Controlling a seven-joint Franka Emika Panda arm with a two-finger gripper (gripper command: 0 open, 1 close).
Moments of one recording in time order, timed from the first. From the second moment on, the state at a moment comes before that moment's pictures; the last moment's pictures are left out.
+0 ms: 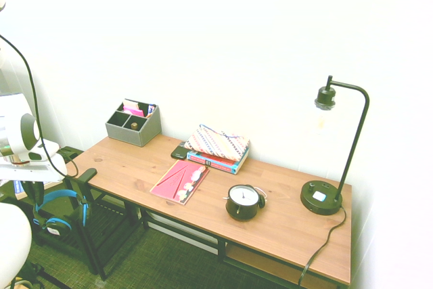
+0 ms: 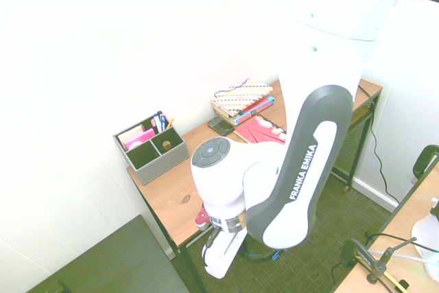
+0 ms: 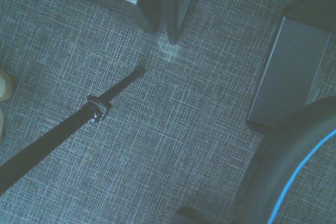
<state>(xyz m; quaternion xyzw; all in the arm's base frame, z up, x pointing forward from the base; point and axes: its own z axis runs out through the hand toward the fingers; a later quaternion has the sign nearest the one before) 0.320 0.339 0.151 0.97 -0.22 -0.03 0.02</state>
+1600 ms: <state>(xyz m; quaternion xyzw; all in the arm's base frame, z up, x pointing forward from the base) 0.421 0.318 0.234 0.98 -0.18 -0.05 -0.01</state>
